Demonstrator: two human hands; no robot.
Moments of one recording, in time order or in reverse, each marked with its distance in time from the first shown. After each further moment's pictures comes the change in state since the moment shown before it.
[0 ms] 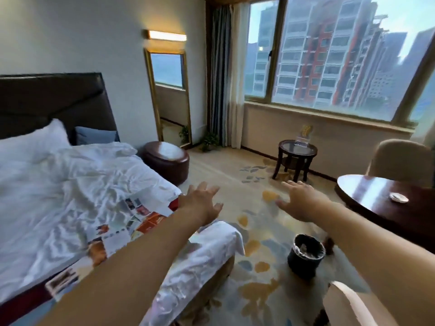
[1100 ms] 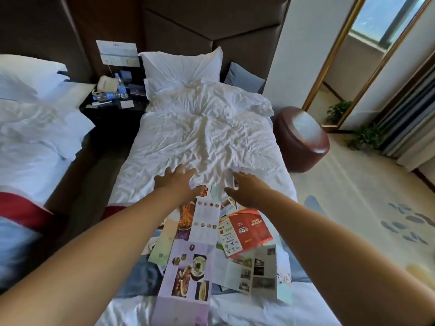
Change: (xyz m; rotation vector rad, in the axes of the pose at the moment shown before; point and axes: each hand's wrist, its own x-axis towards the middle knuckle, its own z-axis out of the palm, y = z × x) left_hand 0.136 -0.508 0.043 -0.054 -0.184 -0.901; right_hand 0.399 -0.580 0.120 -0.004 -0.321 -0.915
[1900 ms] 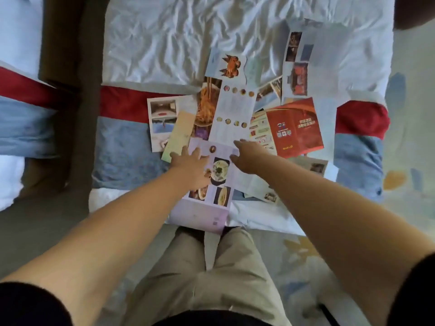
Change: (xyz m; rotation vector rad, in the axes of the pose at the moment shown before) left_hand 0.077 -0.013 0.285 0.193 -0.713 0.083; right_hand 0.143 0.040 0.288 0.044 -0.595 -0.033
